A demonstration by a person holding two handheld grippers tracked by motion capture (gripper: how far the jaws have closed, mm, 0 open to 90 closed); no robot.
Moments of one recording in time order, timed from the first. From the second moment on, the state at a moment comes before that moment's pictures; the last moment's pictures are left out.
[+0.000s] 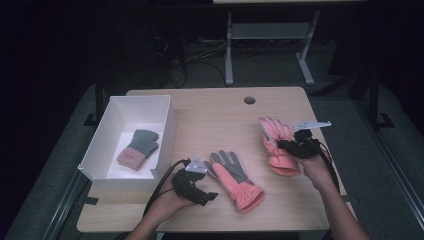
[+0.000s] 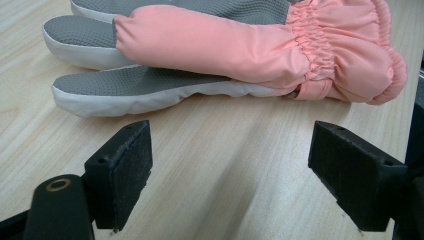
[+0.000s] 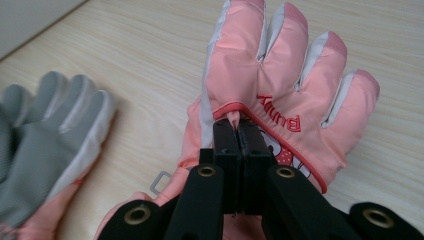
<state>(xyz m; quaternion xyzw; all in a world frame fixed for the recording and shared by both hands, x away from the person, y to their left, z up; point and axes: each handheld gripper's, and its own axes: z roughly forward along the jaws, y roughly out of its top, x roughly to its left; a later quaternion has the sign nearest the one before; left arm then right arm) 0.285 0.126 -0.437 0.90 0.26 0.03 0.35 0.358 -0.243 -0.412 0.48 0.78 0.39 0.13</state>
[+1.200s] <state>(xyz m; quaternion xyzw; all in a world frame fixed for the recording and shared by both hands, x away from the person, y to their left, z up) 0.277 0.132 -0.444 0.90 0.26 0.05 0.34 0.310 -0.188 -0.372 0.33 0.83 0.44 0.05</state>
